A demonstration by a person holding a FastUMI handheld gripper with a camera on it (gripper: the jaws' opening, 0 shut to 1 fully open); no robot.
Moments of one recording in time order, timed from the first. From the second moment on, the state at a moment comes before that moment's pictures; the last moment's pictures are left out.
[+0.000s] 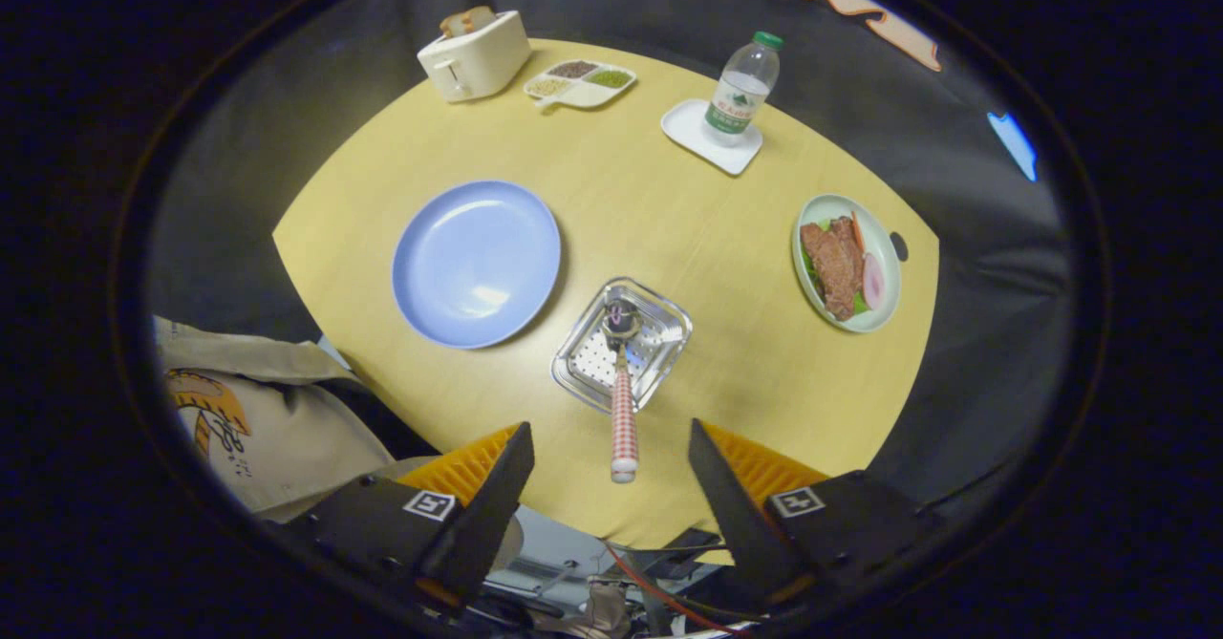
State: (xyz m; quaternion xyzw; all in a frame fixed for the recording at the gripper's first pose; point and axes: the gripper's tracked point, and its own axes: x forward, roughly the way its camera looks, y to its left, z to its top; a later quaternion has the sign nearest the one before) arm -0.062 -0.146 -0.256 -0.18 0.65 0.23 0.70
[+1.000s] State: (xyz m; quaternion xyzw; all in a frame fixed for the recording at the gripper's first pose) arm -0.041 -0.033 -0.157 0.00 0.35 0.10 0.93
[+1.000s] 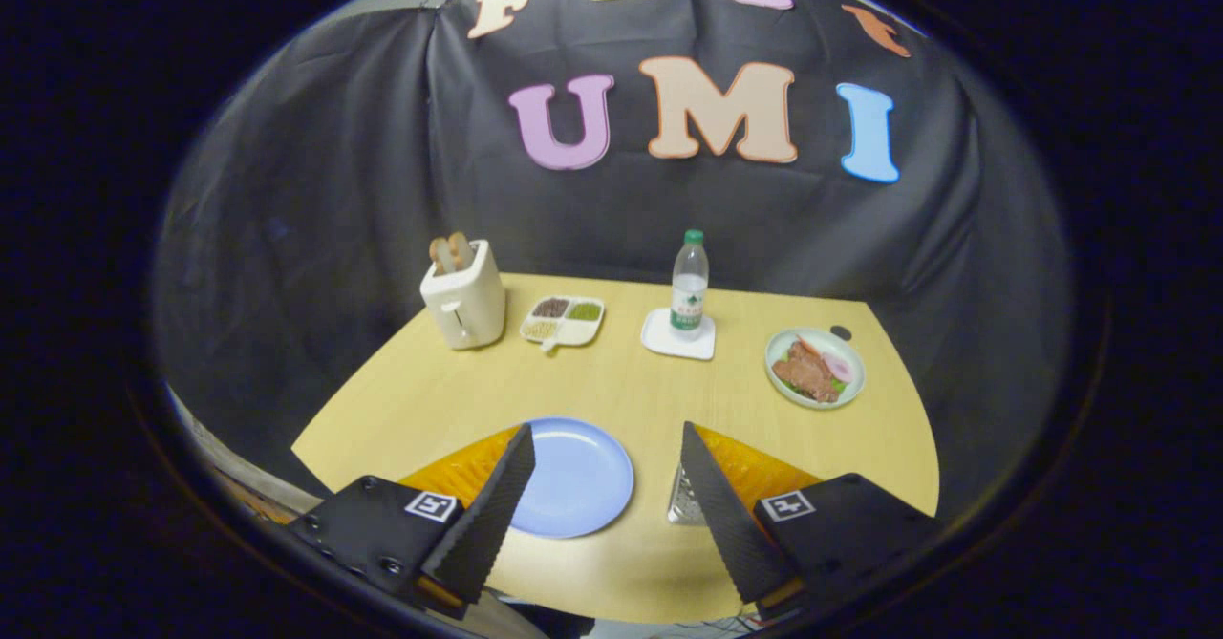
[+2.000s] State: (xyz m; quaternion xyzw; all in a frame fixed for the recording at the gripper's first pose) arm -0.033 0.000 -0.107 0.03 0.17 0.00 0.99
